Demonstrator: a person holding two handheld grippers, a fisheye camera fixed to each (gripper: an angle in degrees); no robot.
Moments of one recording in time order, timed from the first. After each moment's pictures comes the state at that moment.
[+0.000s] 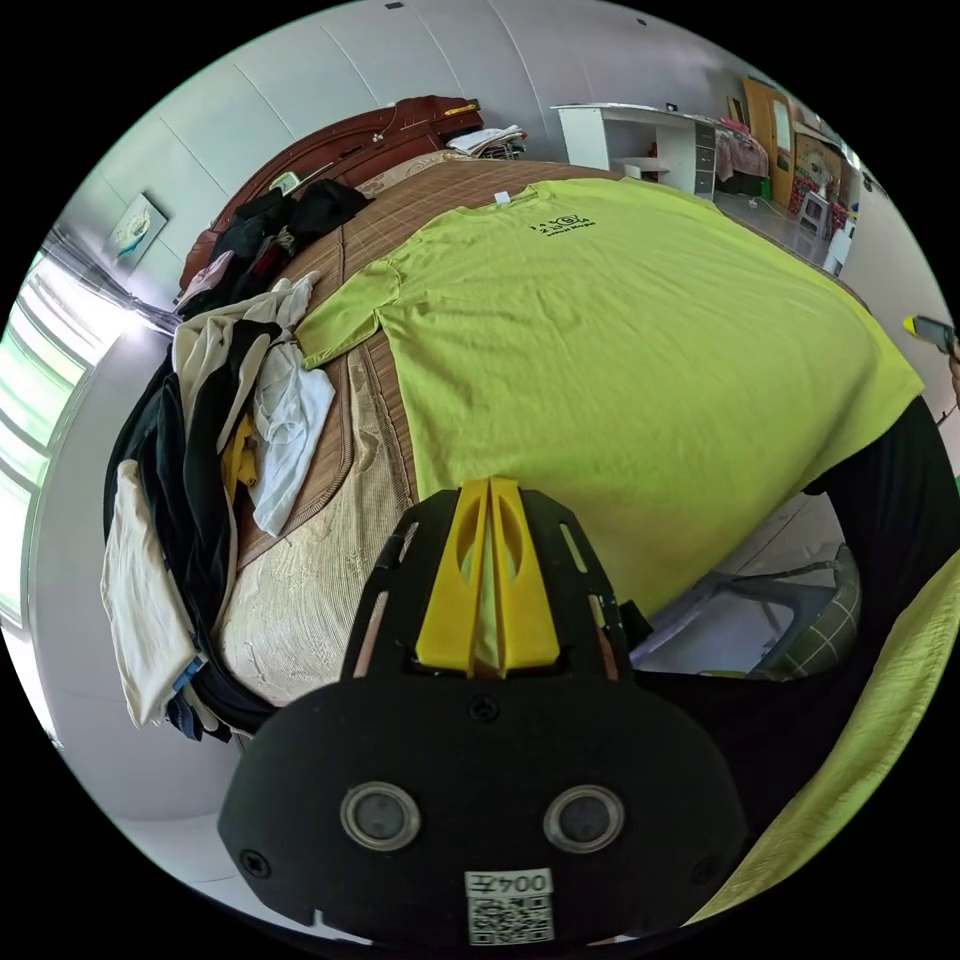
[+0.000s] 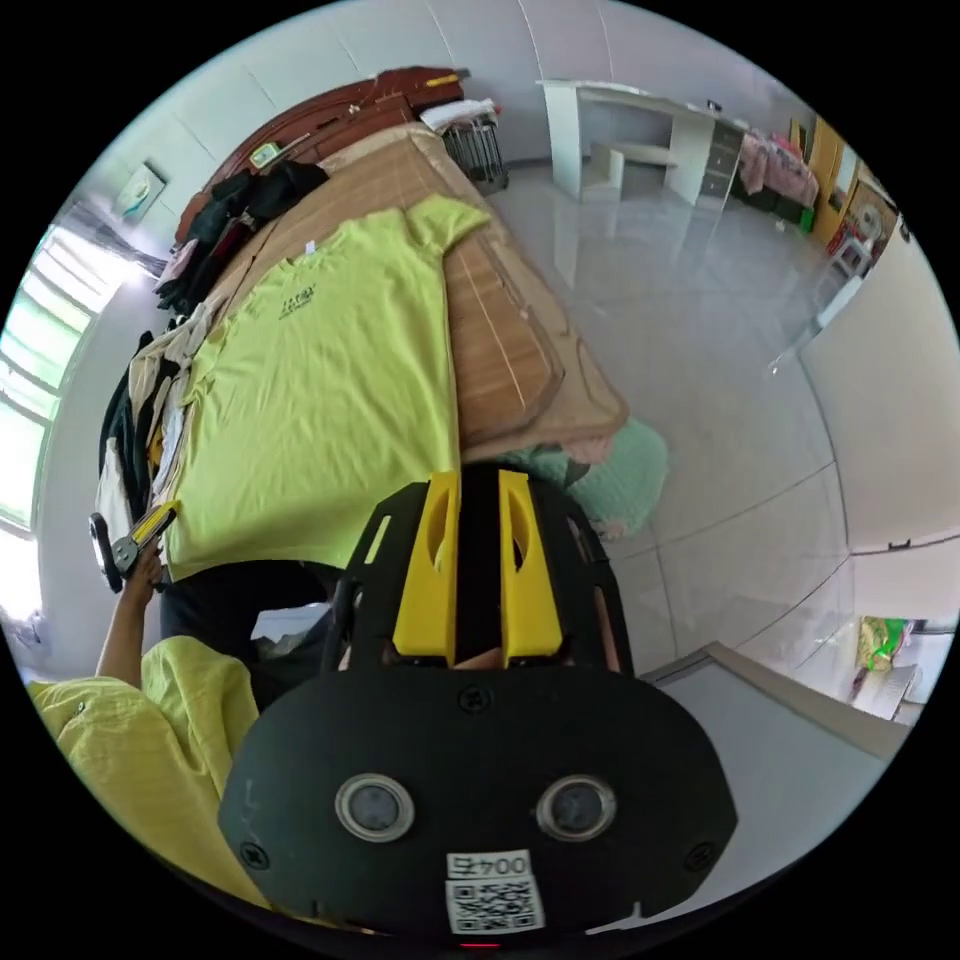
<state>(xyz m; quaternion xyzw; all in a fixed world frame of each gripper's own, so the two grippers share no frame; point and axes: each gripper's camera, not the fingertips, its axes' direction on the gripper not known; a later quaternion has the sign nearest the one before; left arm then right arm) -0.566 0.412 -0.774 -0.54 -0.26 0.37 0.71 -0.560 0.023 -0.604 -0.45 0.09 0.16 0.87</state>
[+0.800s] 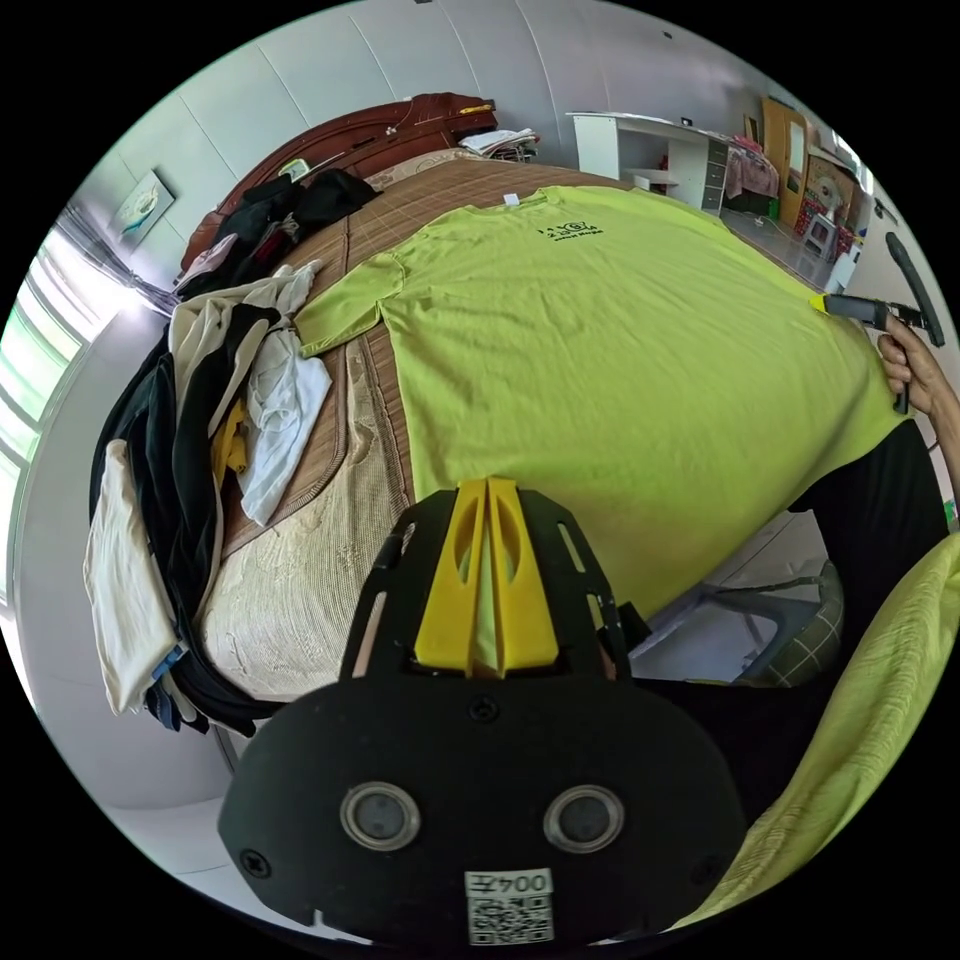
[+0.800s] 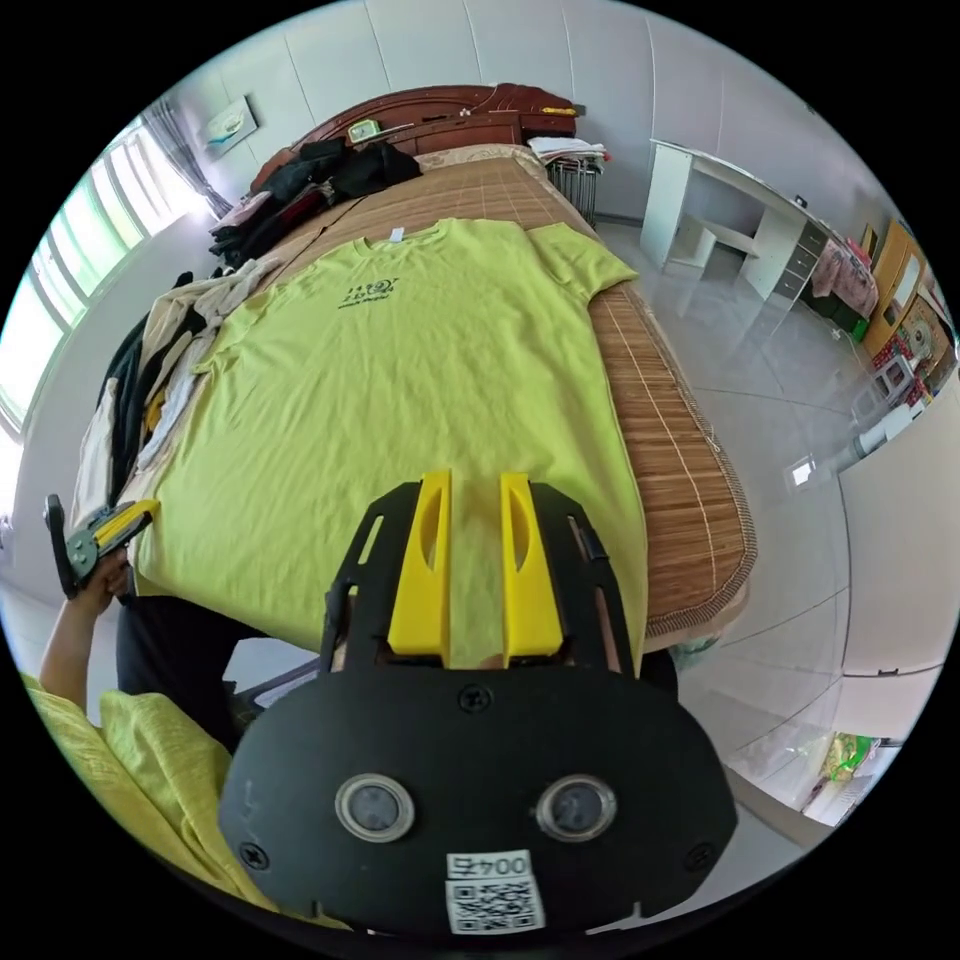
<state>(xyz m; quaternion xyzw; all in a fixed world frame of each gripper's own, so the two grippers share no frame) -0.594 0.446 -0.794 -0.54 -0.26 0.34 0.73 -0.691 0.052 -0.469 -0.42 0.02 0.08 0.90</state>
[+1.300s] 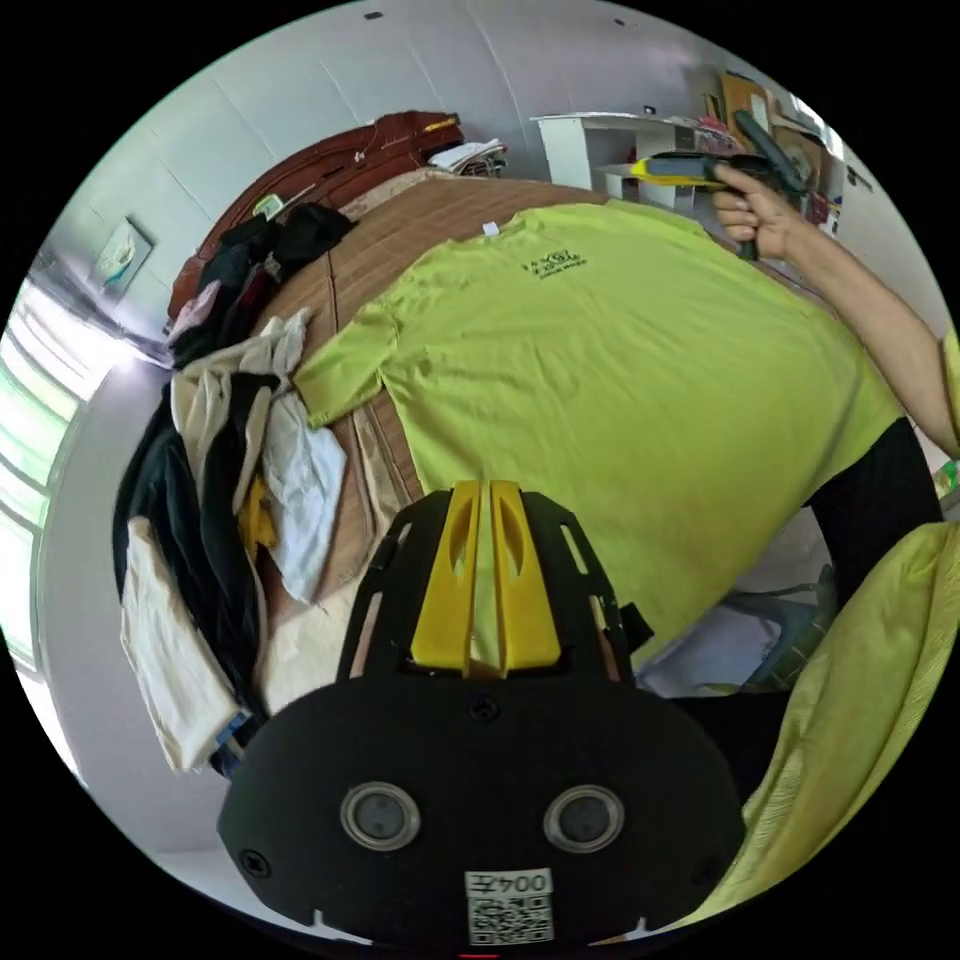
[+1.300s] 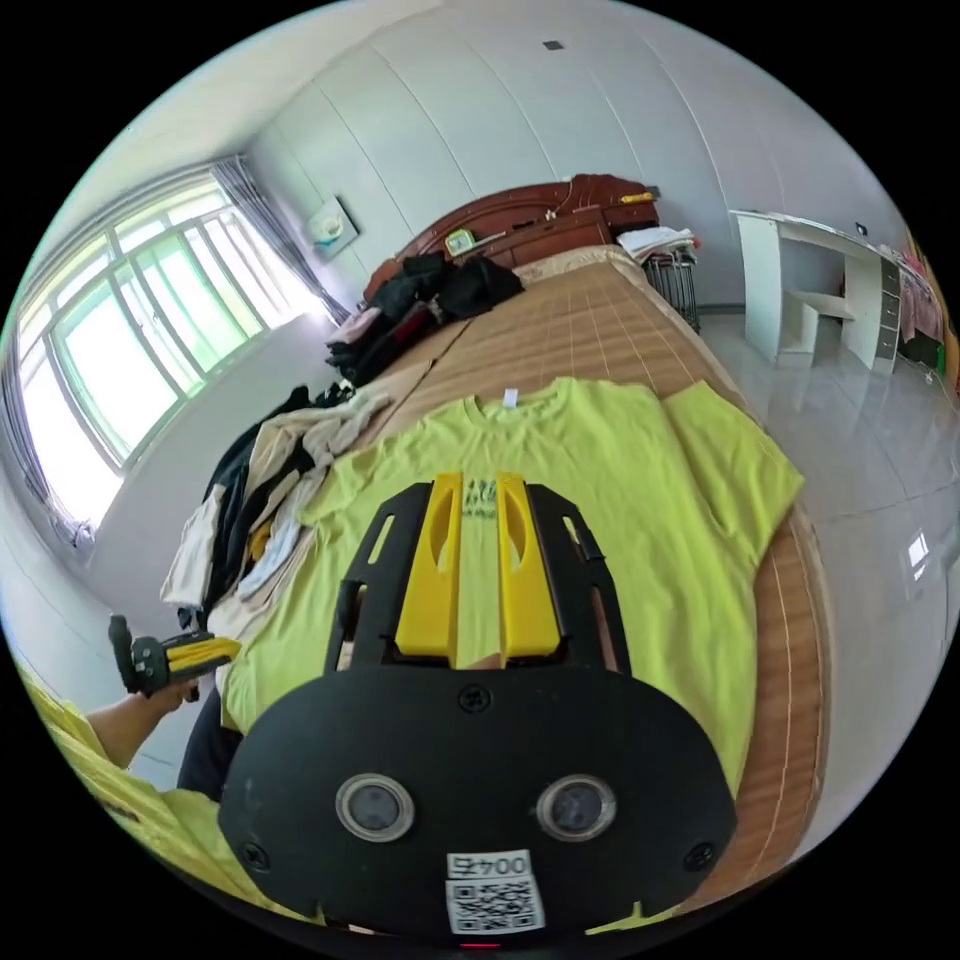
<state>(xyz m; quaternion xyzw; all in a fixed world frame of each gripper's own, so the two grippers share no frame) -0.569 0.442 -0.746 -0.53 -0.24 0.41 0.70 -0.697 -0.035 -0.329 -0.25 -0.14 0.12 0.95</state>
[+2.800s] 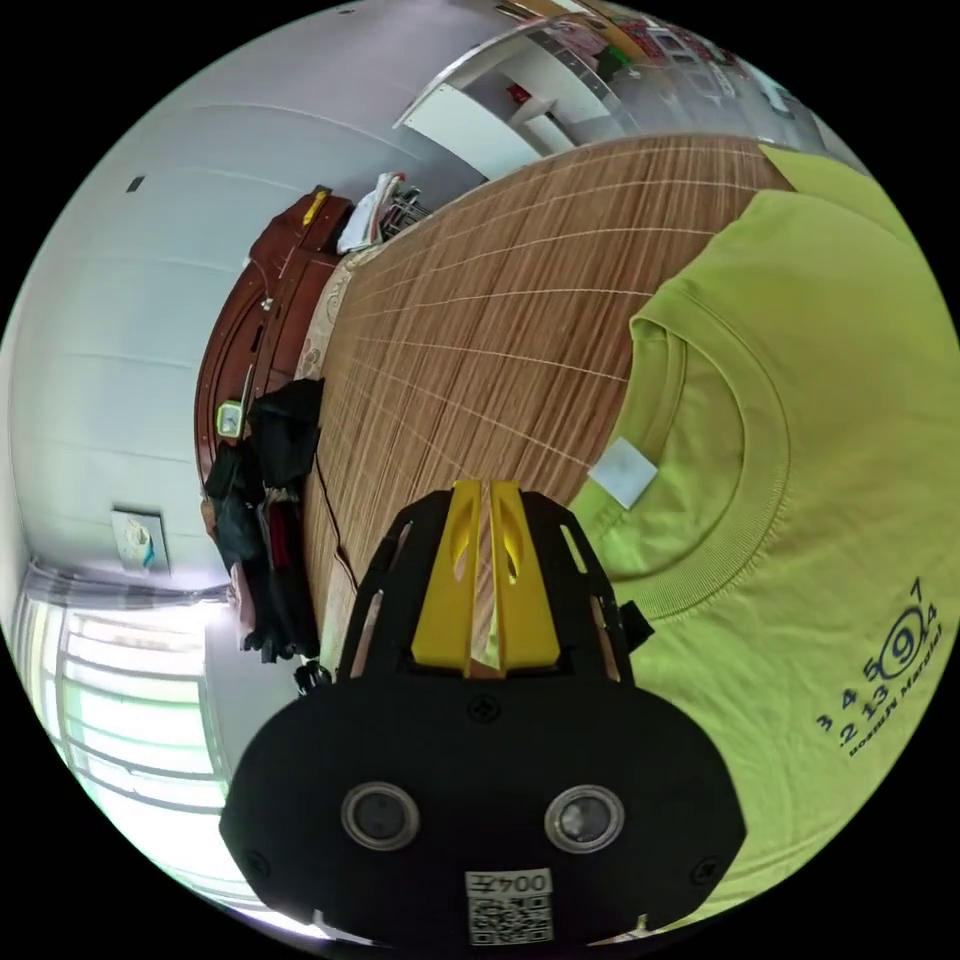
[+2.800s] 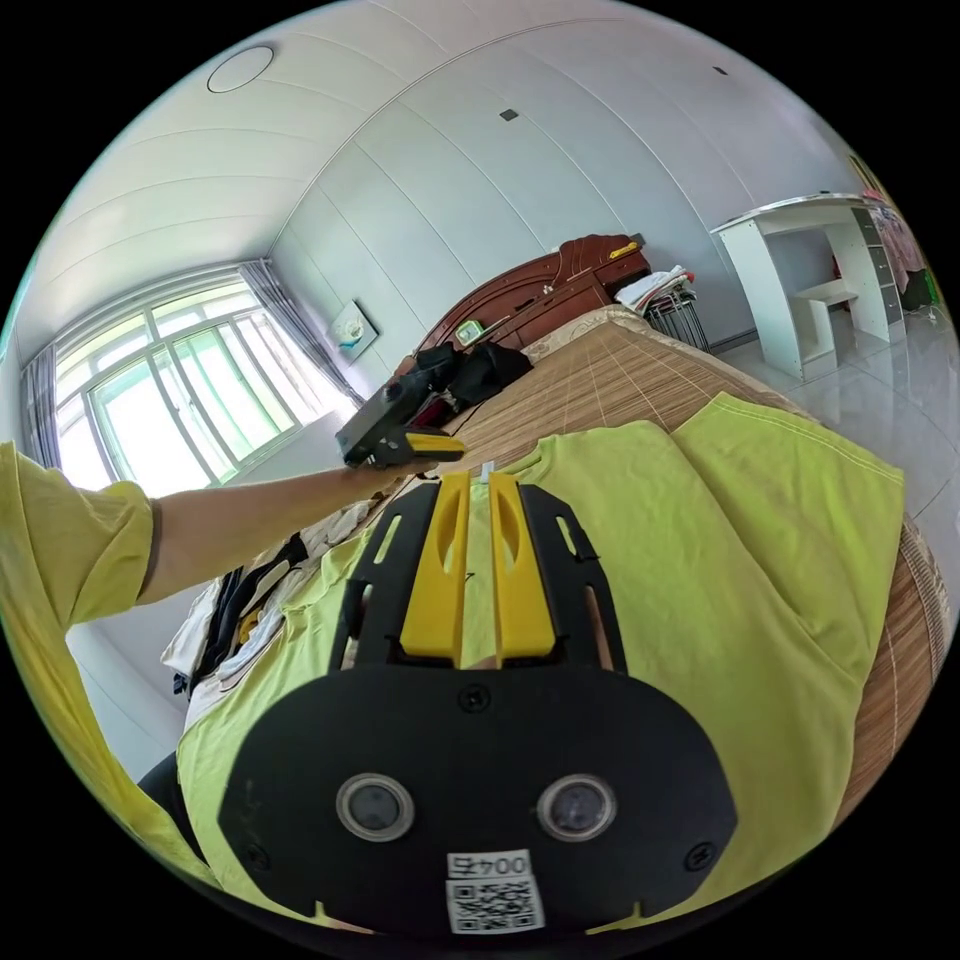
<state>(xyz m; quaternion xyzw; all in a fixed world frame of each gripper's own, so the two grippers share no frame) -0.671 0.613 -0.188 -0.50 -0.21 0.66 0.52 -0.686 0.084 -0.330 -0.11 -0.18 0.19 0.96</state>
